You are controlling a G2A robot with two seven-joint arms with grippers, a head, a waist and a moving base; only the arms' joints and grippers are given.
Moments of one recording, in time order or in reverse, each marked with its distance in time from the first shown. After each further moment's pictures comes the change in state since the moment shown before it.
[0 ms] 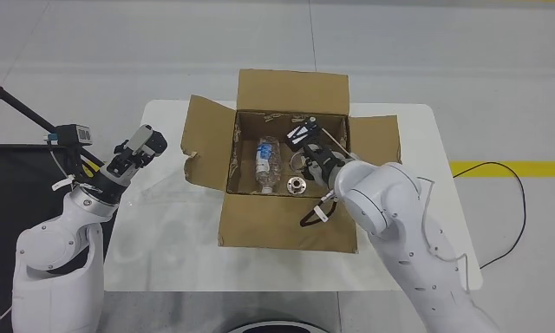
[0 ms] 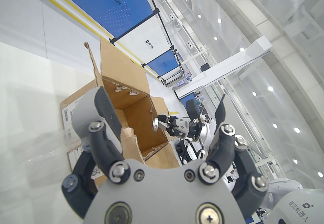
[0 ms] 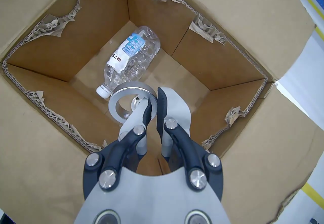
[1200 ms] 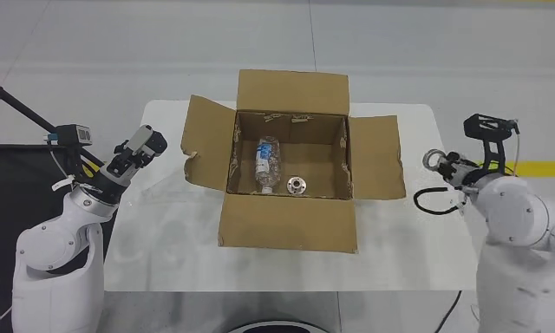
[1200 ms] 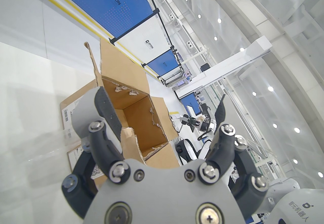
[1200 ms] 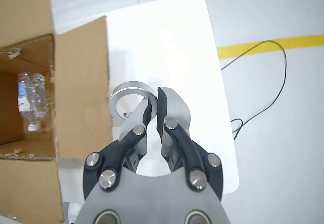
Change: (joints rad) left arm 0.000 0.000 0.000 0.000 0.000 0.000 0.000; right arm -0.235 0.064 0.728 -0.137 0.008 0.225 0.205
